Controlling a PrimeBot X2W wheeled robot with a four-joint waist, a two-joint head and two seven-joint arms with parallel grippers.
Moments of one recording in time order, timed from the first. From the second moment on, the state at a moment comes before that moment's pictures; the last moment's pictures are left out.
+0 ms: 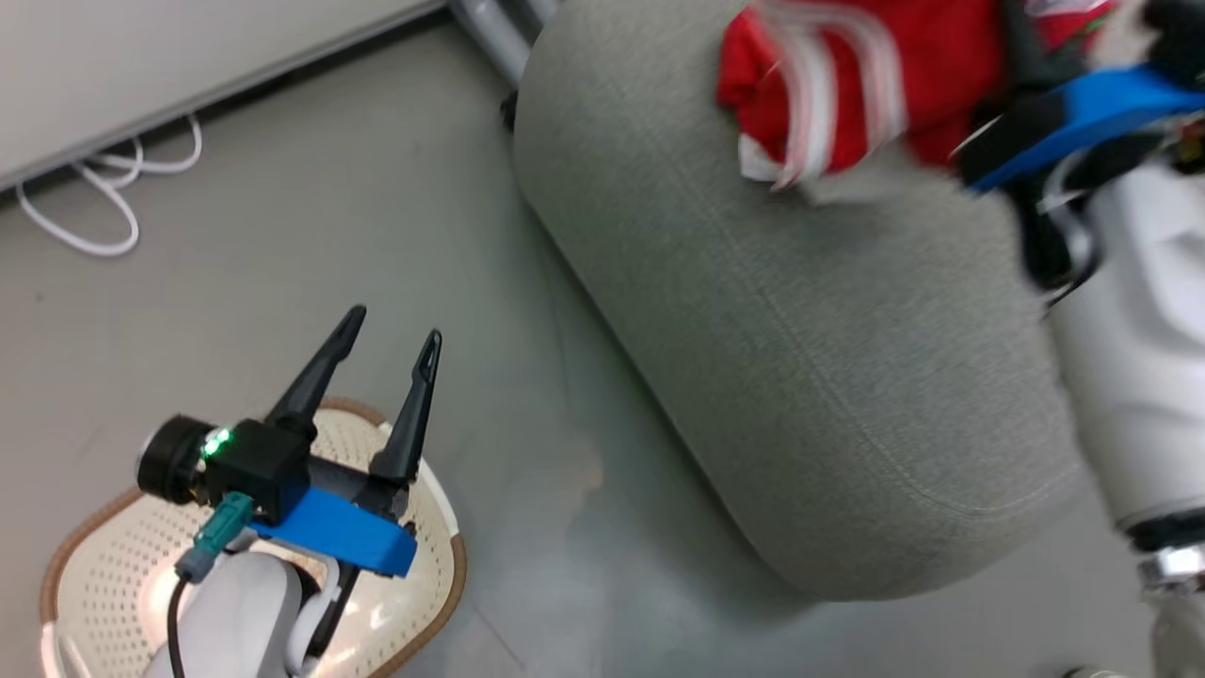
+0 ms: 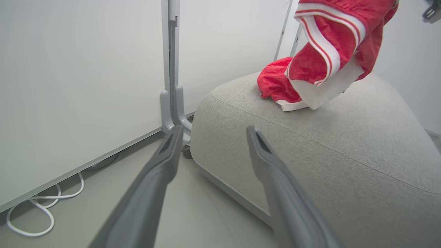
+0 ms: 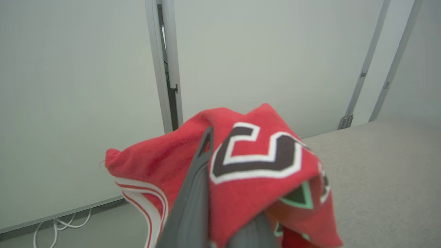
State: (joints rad) left arm -0.29 0.31 -0.37 0.21 -0.30 -0.13 -0.26; right arm -1.03 -0.16 0.08 0.87 0.32 0.13 -0.26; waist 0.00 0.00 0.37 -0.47
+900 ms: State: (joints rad) left arm -0.47 0.37 -0.43 0.11 -0.27 -0.13 -0.26; right arm -1.06 -0.29 -0.39 0.84 0.11 0.13 -0.25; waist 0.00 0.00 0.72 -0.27
